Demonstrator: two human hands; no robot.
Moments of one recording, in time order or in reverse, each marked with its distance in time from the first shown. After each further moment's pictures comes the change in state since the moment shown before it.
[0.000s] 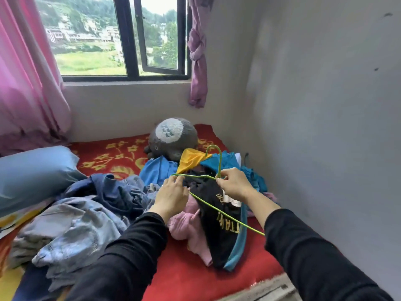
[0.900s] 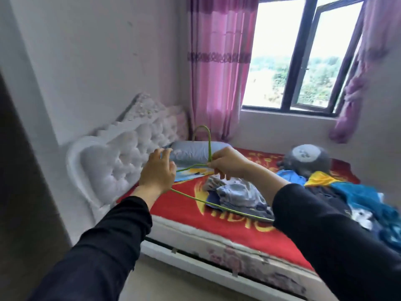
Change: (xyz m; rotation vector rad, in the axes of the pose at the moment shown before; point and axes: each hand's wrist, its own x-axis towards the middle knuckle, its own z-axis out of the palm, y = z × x) left_hand -0.671 -0.141 -0.318 0.227 0.725 -0.469; right_hand -0.536 -0.348 0.126 0.070 -0.518 -0.744
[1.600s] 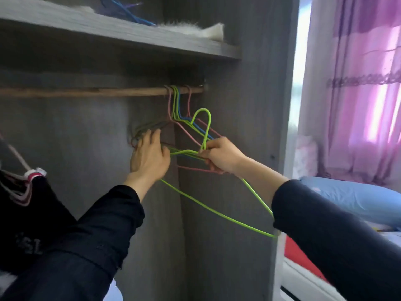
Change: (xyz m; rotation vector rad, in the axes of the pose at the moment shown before) left_hand -0.033 -0.375 -0.427 0.452 0.342 -0.370; right_hand 0.092 -0.471 0.315 0.332 -0.223 -0.507
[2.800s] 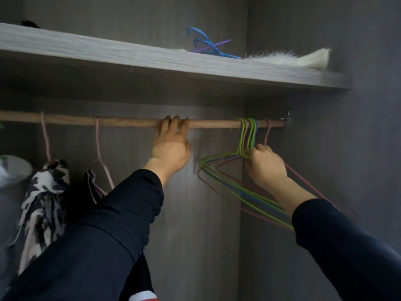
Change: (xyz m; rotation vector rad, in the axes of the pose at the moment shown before) left_hand 0.085 -0.083 -0.087 0.468 0.246 0.051; right_hand 0.138 -0.038 0.053 -0.885 0.343 -0.431
